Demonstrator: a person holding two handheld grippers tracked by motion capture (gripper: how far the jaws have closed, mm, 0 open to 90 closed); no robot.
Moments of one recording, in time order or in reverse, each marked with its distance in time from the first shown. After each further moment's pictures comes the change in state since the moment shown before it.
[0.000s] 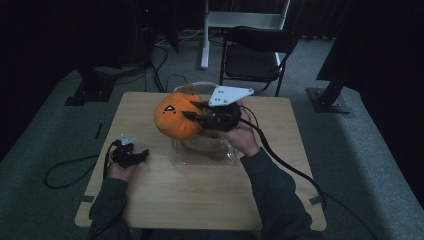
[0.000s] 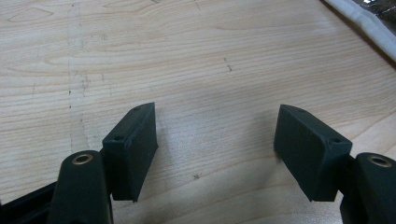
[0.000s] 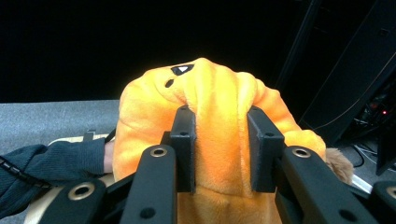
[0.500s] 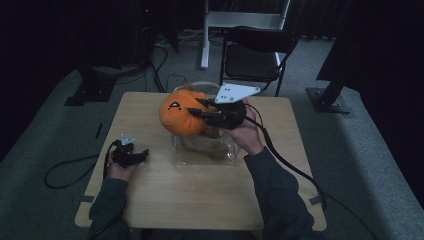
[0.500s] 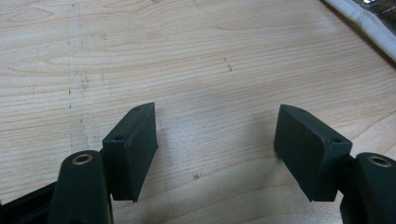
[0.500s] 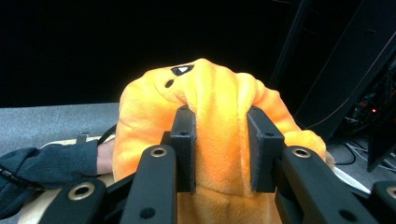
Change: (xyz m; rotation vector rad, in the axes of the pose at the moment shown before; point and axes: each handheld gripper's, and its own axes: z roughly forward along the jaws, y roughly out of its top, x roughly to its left) left arm 0.000 0.000 0.000 -0.002 -0.001 -0.004; right arm -0.008 -0.001 -0.010 -0.010 -0.029 0.013
